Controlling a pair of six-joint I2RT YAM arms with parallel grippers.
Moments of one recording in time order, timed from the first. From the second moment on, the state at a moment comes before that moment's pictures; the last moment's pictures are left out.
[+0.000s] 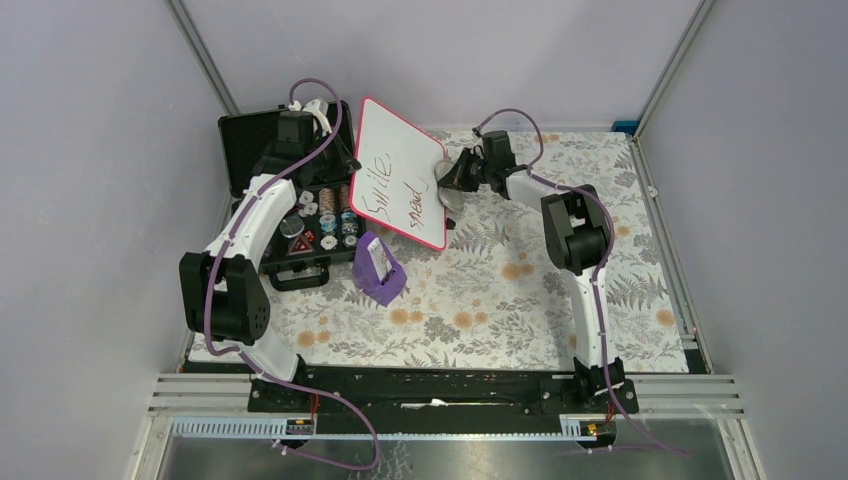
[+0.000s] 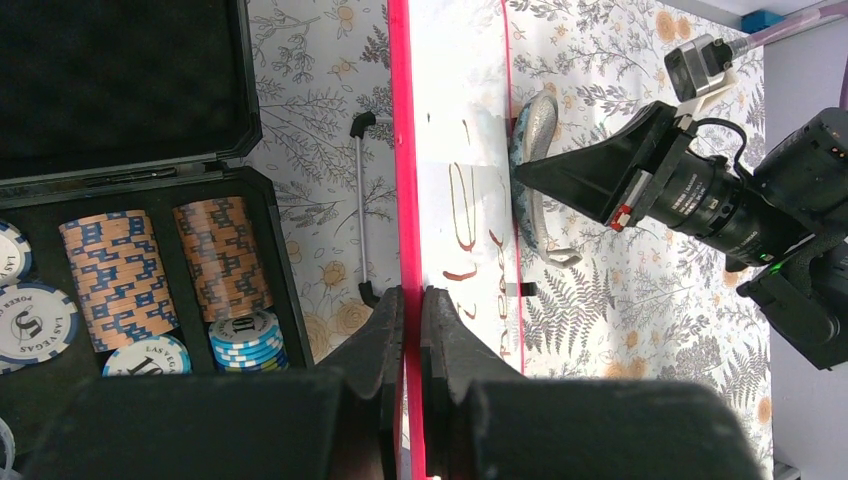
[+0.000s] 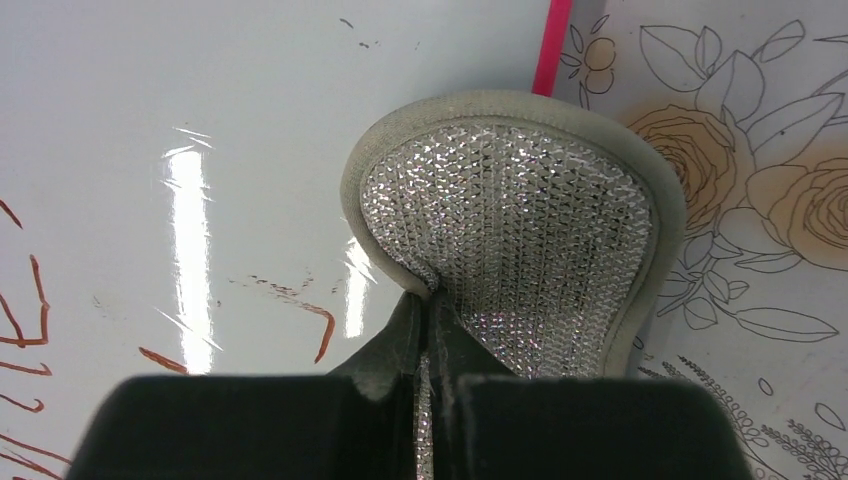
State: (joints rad) left arm -0.14 1.64 1.43 -0.39 0.28 -0.45; right arm 0.34 2.36 1.73 0.03 -0.52 0.71
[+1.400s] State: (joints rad) left arm -0.14 1.64 1.42 -0.37 0.27 -0.45; right arm 0.38 2.34 1.72 0.03 -0.53 0.66
